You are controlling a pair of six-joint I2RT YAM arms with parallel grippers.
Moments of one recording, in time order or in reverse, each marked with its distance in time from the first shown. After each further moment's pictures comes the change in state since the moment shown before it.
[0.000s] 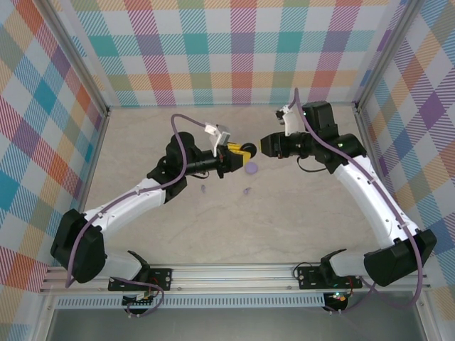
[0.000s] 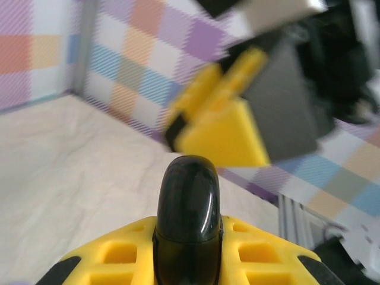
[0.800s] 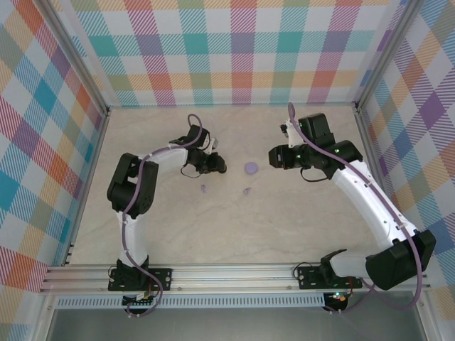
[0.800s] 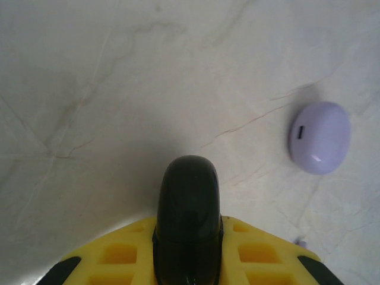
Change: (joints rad) left arm 0.226 0.663 0.385 -0.693 -0.124 -0.128; right arm 0.001 -0.026 -0.112 -0.066 0.173 0.000
